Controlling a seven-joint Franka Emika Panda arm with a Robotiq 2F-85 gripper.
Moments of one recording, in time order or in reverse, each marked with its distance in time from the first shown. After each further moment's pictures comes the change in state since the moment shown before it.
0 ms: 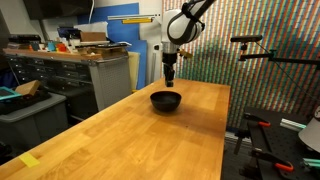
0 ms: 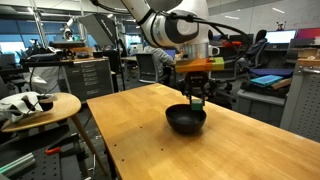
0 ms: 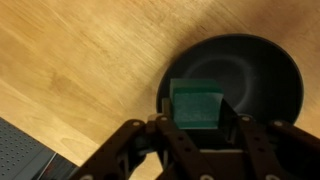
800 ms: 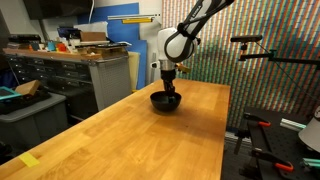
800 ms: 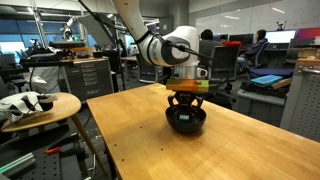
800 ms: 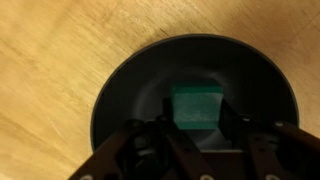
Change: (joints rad) arm 0.038 0.126 0.020 0.000 -0.023 0.009 0.058
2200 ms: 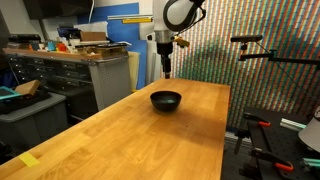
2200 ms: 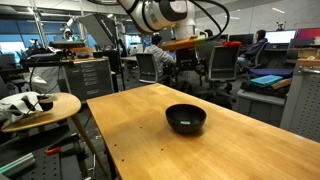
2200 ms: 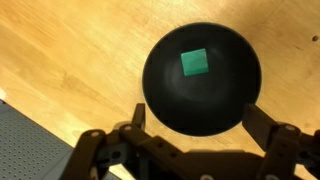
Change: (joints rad) arm 0.034 -0.222 0.005 0.034 -0.135 -0.200 0.228
